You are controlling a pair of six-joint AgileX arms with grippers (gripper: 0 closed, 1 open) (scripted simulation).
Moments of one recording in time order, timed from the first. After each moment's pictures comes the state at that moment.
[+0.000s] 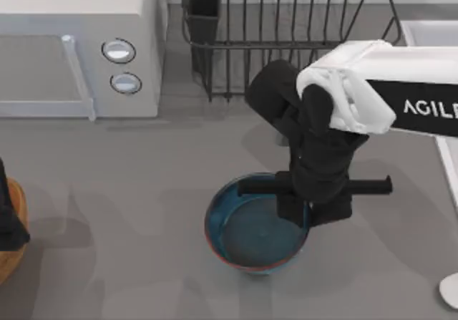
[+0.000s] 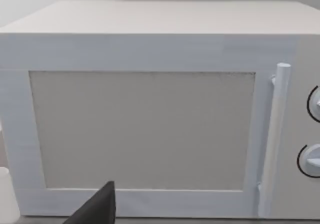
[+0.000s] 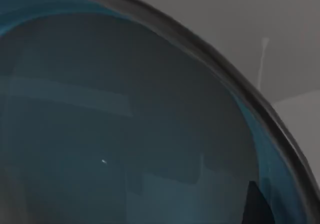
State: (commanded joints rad) left arm 0.00 0.00 0.00 0.00 0.00 0.00; right arm 0.70 1.99 1.38 -0.95 0.00 0.71
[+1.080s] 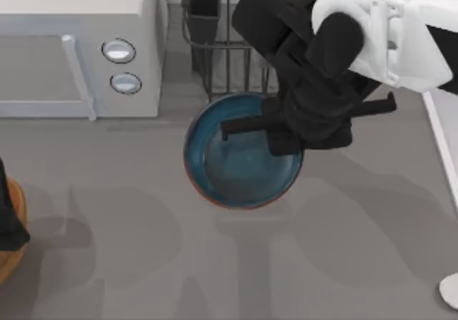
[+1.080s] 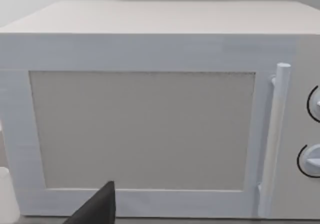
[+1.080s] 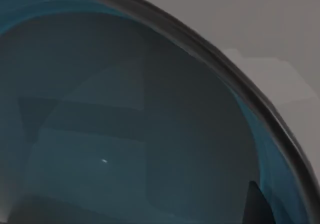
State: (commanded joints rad) left arm 0.00 0.00 0.00 0.00 0.00 0.00; right arm 0.76 1.83 1.57 -1.03 0.20 0.59
